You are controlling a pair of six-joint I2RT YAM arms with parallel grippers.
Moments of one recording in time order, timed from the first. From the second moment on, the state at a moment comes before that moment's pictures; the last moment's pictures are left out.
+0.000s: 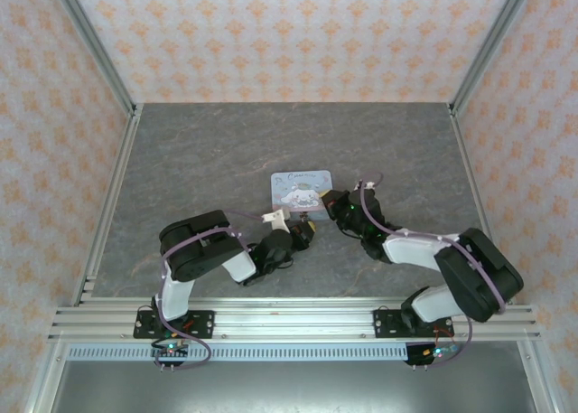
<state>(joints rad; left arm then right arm) -0.95 1.97 0.53 1.07 -0.30 -1.19 0.58 1.37 0.45 0.53 -0.04 1.39</state>
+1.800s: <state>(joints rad) -0.77 1.69 0.50 0.77 -0.03 -1.33 0.81 1.35 0.21 0.70 0.02 1.53</state>
